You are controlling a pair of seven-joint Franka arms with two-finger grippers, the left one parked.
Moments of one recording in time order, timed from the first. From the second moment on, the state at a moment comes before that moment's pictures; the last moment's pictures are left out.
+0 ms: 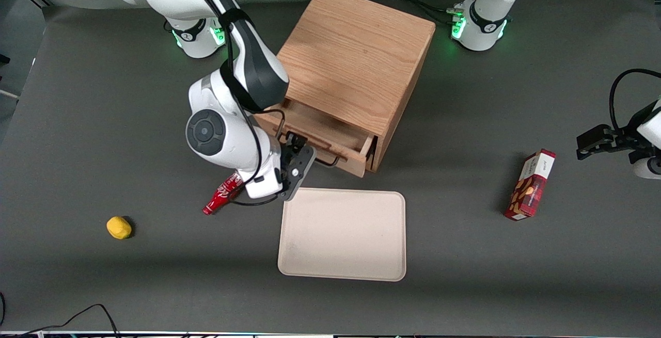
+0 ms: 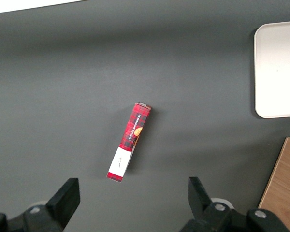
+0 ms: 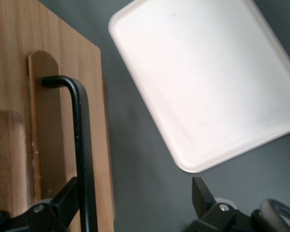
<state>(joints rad) 0.80 0.65 -0.43 -1.25 0.52 1.83 -0.68</state>
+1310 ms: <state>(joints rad) 0.56 0.77 -0.48 -1.05 0.51 1.94 -0.82</state>
